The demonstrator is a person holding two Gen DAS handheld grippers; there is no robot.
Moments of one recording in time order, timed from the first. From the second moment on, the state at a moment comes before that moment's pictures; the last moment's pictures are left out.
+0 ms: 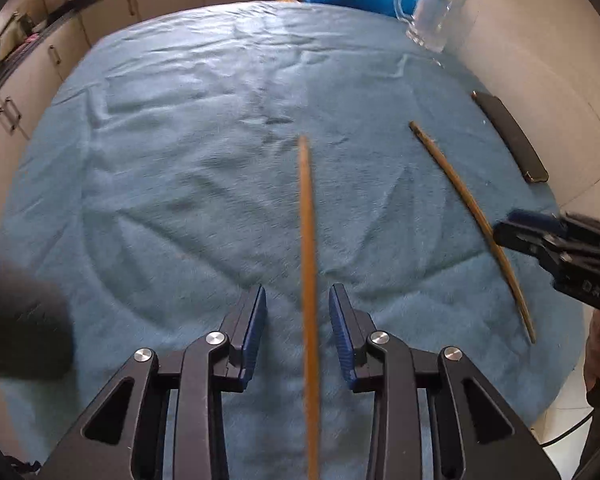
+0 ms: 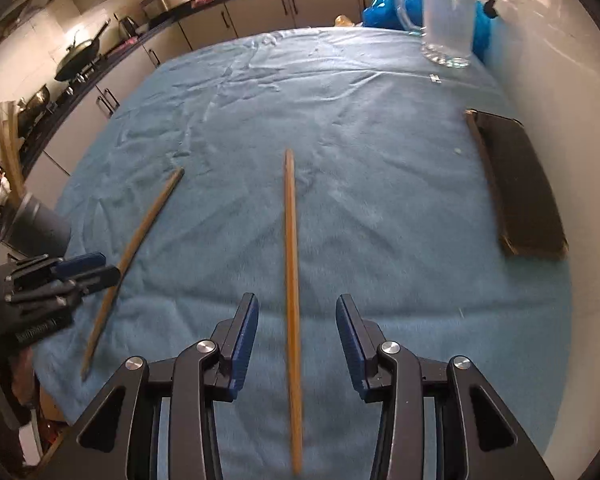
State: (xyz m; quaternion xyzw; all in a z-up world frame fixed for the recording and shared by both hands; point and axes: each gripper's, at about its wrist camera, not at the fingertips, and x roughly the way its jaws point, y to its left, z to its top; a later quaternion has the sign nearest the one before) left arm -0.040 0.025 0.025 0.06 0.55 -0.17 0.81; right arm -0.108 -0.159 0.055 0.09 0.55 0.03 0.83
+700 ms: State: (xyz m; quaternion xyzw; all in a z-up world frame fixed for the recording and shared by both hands) left arm -0.005 0.008 0.023 0.11 0.56 -0.19 0.80; right arm -0.023 -0.148 0.039 0.05 0.65 -0.01 0.76
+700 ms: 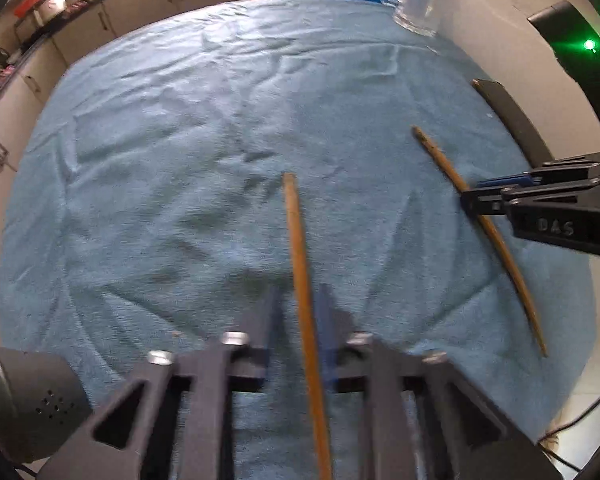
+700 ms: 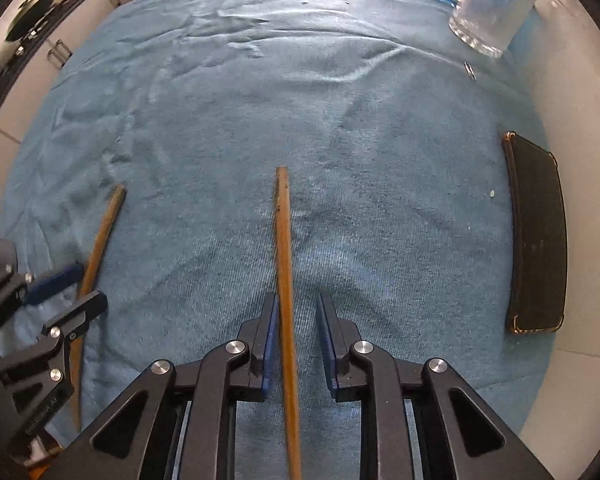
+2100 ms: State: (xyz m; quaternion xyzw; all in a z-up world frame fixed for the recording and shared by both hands) left arm -0.174 0.122 0.164 -0.05 0.29 -0.10 0.95; right arm -0.176 -0.075 0.143 0.13 0.38 0.08 0.91
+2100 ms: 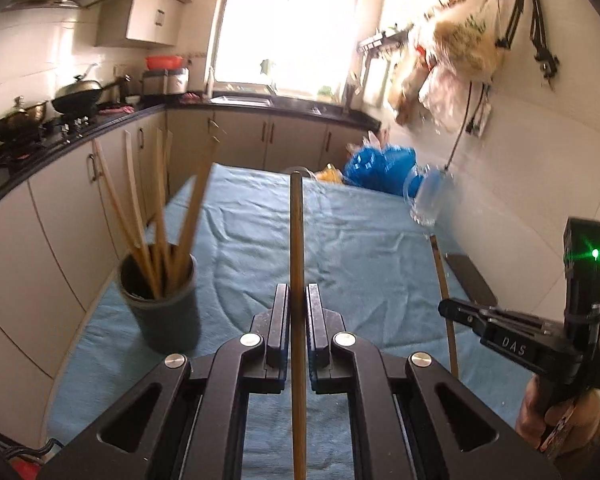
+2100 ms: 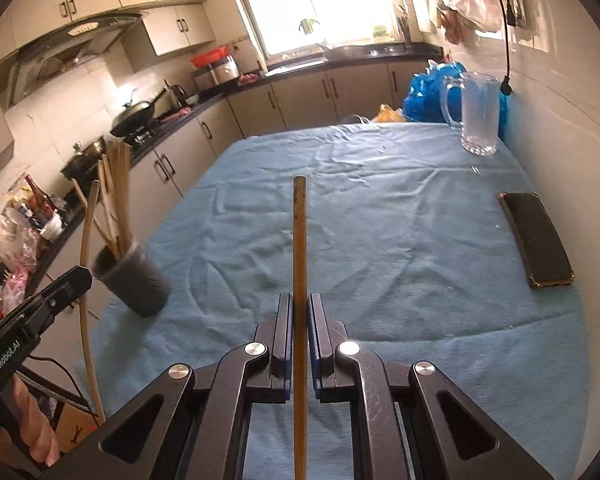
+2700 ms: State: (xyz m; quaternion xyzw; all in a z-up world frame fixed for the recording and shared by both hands) left arm -0.200 0.156 0.190 -0.08 0.23 -0.08 0.97; right arm -0.191 -0.040 0.174 0.12 0.32 0.11 0.93
